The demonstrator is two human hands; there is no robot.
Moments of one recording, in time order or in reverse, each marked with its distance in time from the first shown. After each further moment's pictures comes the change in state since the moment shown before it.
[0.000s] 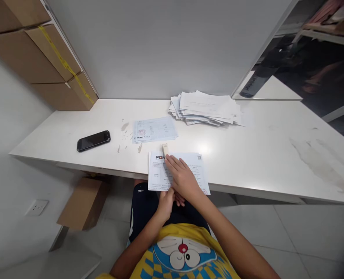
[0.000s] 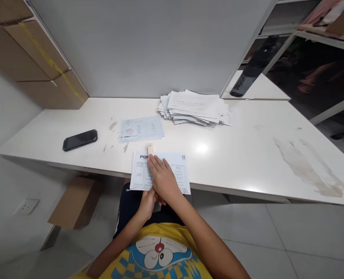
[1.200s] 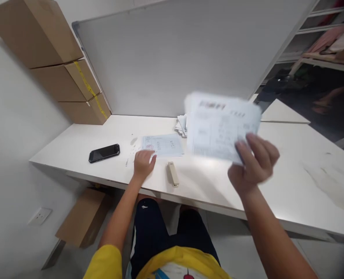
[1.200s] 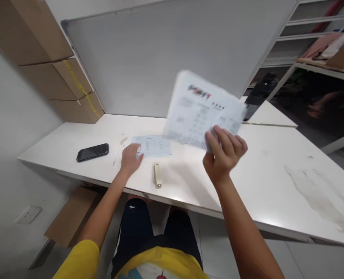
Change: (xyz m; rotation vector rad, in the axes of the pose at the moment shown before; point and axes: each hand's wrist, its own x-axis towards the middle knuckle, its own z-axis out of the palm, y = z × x) left_hand 0.098 0.156 -0.048 0.582 0.192 0.649; right_hand 0.025 0.097 -0.117 0.009 0.626 0.209
